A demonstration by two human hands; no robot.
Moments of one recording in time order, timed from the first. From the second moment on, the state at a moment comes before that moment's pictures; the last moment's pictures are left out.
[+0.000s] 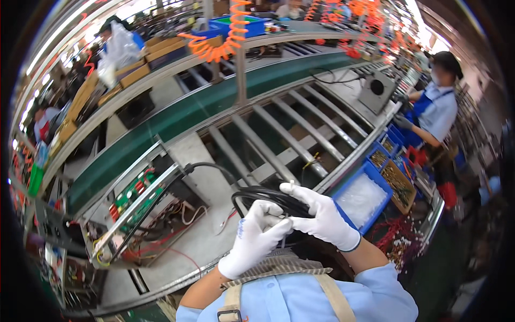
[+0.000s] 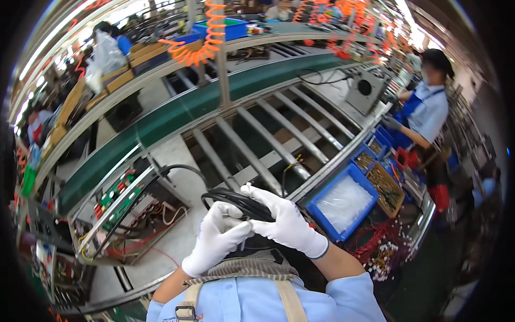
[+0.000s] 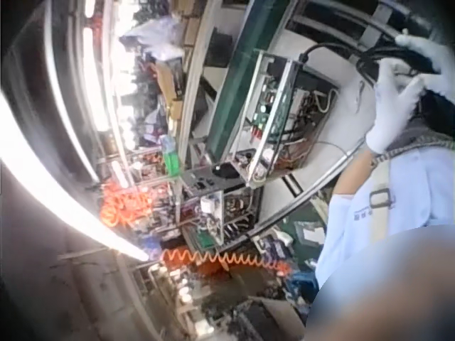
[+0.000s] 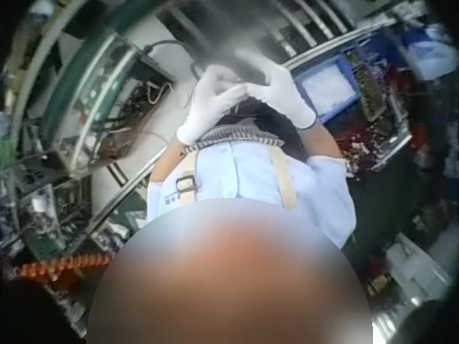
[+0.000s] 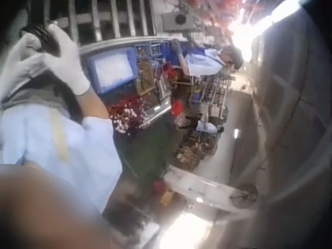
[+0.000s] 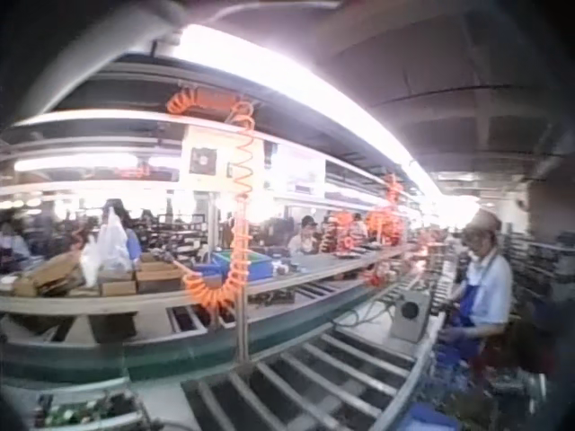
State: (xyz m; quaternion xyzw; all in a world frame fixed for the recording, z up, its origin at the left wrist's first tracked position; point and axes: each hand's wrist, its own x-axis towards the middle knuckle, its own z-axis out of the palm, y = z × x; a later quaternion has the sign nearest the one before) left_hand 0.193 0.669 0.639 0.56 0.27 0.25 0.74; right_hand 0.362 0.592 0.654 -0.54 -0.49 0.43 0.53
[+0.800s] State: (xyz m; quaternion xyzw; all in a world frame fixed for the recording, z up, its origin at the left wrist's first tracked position) left_hand 0.229 0.697 0.648 0.53 0.27 0.22 0.77; right_hand 0.389 0.596 0.642 -0.56 -0.60 0.28 0.50
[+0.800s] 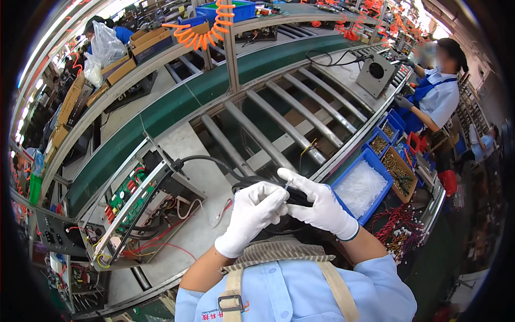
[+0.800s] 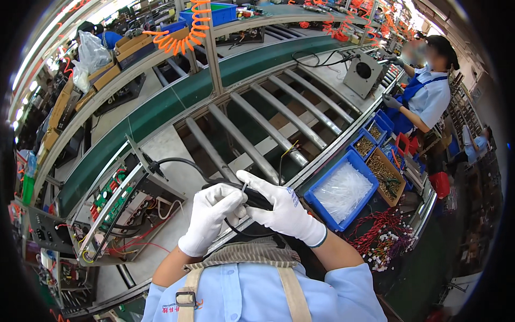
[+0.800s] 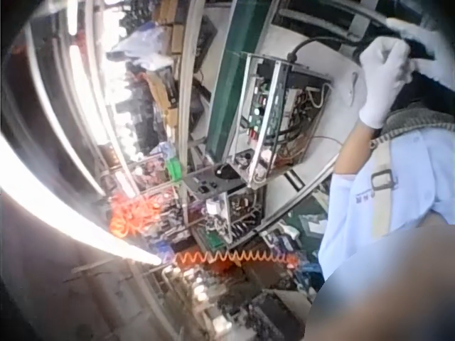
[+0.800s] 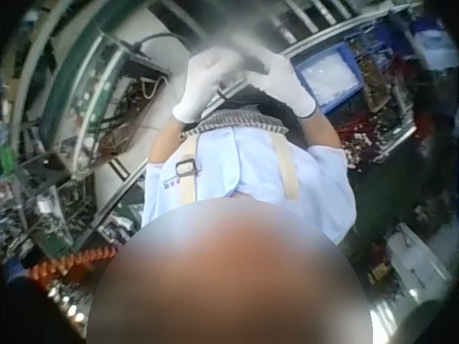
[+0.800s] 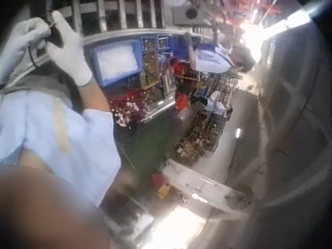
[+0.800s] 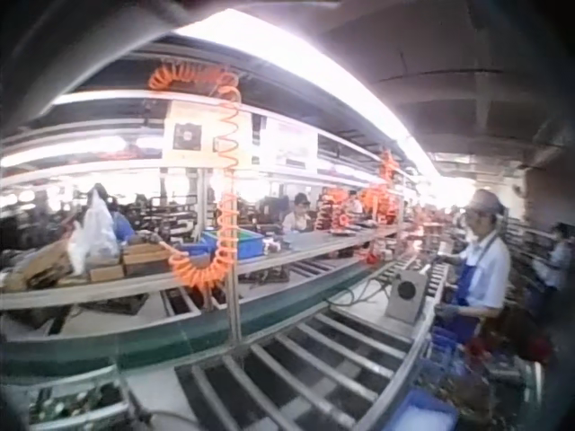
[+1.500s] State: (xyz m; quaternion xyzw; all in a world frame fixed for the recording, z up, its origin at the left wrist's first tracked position) left_hand 0.209 0.699 0.600 0.67 0.13 0.17 0.71; right_hand 0.396 0.609 0.636 -0.61 -0.52 0.39 0.47
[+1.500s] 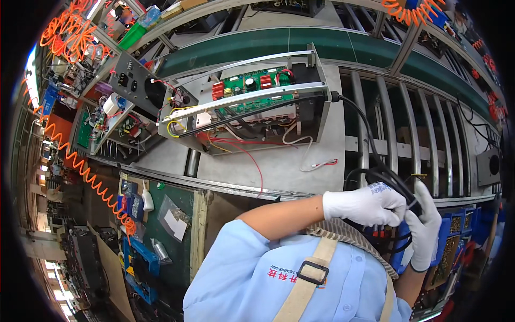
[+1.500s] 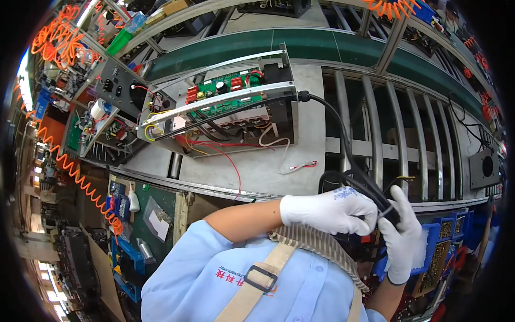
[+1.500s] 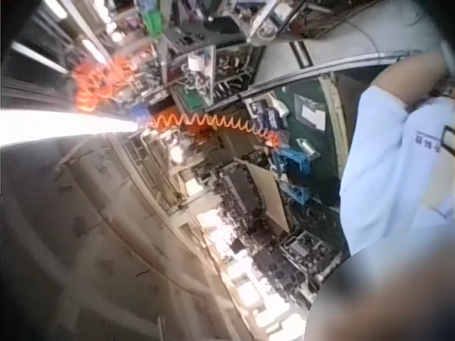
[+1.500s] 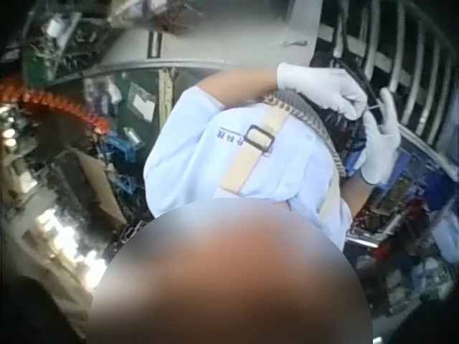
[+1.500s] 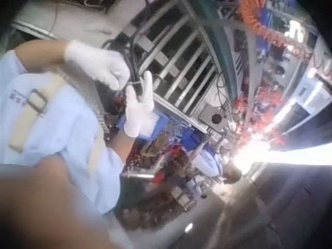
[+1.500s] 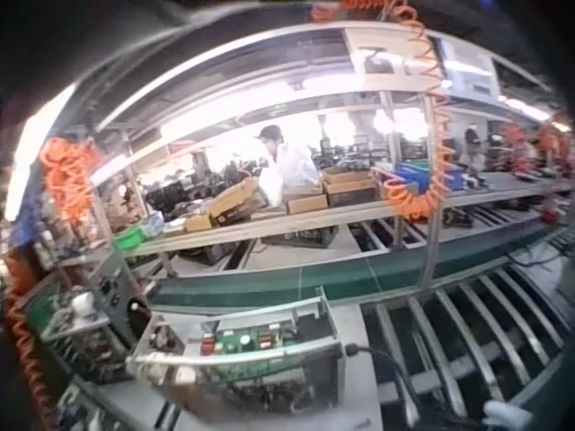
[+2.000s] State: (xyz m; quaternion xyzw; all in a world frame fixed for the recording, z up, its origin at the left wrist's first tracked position) left_hand 0.219 0.735 0.566 0.62 0.37 0.47 0.50; right_hand 0.435 0.625 0.605 -0.59 -0.37 0.47 0.55
